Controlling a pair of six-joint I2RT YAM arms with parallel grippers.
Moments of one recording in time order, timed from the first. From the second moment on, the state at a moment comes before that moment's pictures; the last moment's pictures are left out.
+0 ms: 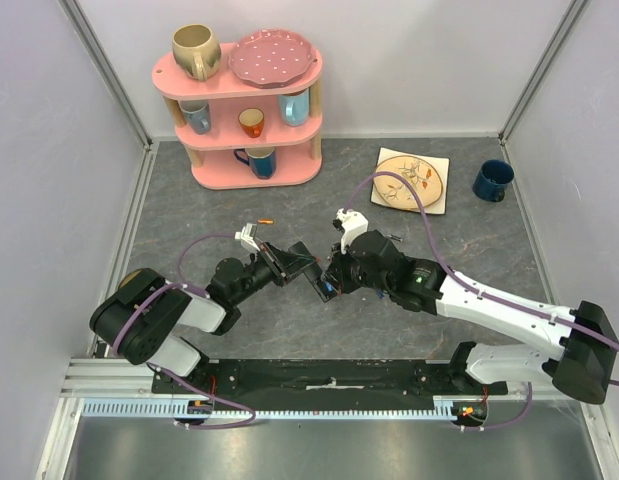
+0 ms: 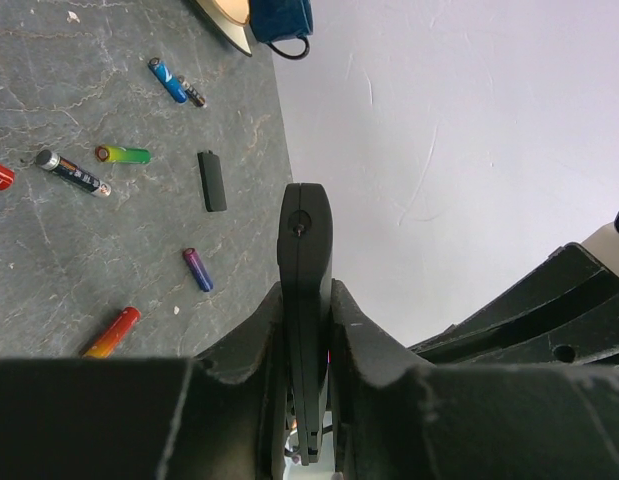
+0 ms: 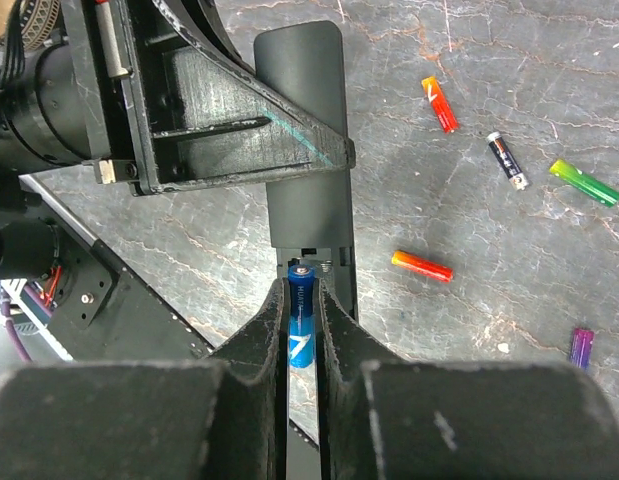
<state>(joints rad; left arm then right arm) -0.60 1.50 0.20 1.29 0.30 -1.32 1.00 1.19 0.89 -0.28 0.10 0.51</state>
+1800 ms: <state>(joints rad) -0.60 1.49 0.22 1.27 0.31 -1.34 1.03 1.25 0.86 -0.23 0.14 0.52</state>
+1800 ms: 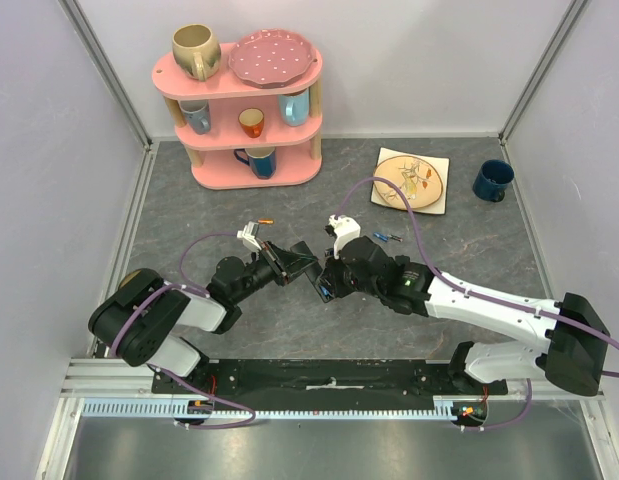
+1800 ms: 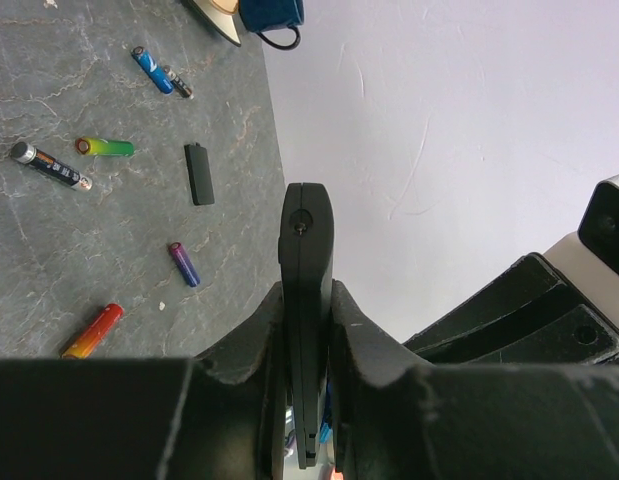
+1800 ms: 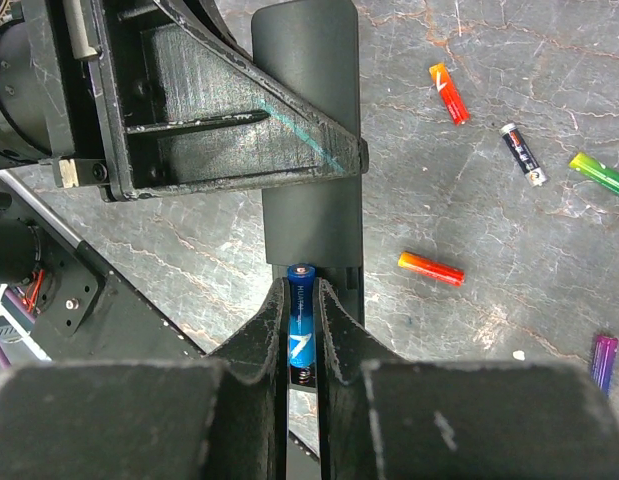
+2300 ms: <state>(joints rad) -0.60 1.48 0.23 1.26 0.30 -1.34 1.05 1.24 0.85 -0.22 0.17 0.55</state>
